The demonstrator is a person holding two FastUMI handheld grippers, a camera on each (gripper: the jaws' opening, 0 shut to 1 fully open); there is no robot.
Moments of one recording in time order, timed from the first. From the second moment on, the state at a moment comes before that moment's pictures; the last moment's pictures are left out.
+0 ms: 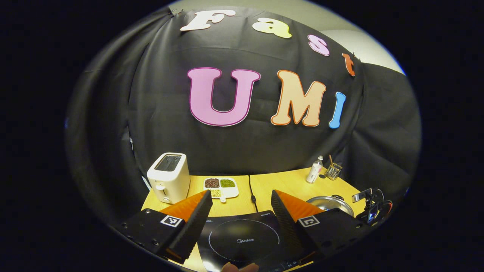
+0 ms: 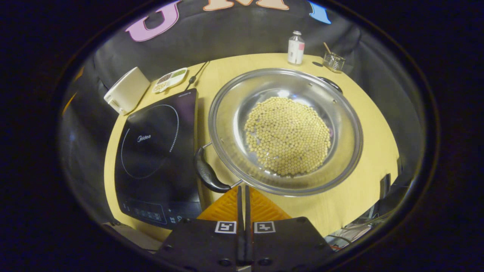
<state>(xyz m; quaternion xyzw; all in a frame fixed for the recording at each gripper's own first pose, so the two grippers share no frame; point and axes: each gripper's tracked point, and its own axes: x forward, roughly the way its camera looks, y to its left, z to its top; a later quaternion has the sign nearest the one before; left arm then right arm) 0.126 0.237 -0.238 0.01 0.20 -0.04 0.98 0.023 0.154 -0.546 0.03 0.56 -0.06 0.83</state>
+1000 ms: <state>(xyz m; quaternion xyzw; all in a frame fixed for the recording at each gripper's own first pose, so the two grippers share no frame) 0.125 0.240 -0.241 0.01 0.20 -0.03 0.98 0.083 0.207 -0.538 0.17 0.52 -0.04 0.83</state>
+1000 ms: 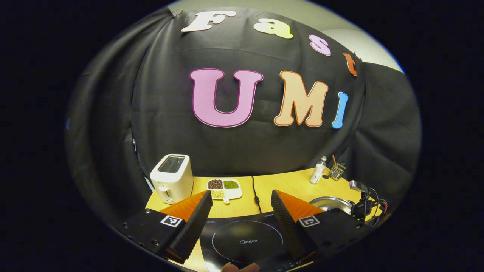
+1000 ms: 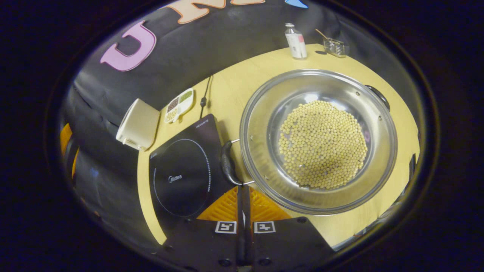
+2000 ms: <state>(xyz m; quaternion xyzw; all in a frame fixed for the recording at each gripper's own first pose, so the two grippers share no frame) 0.088 0.114 -0.340 -0.03 0.36 -0.09 0.93 0.121 0.002 -0.472 0.06 0.42 -0.12 0.90</state>
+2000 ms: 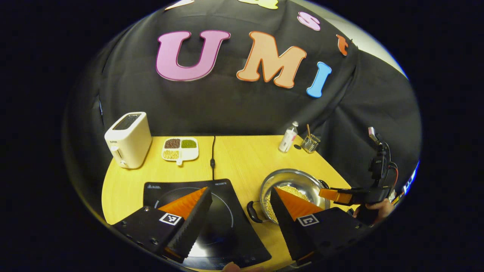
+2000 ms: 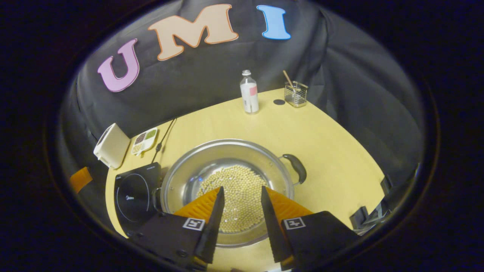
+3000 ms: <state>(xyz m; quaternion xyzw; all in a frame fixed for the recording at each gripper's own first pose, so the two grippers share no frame) 0.087 0.066 -0.493 0.01 0.51 -0.03 0.86 0.162 -0.104 -0.535 -0.04 0.46 -0.04 0.88</state>
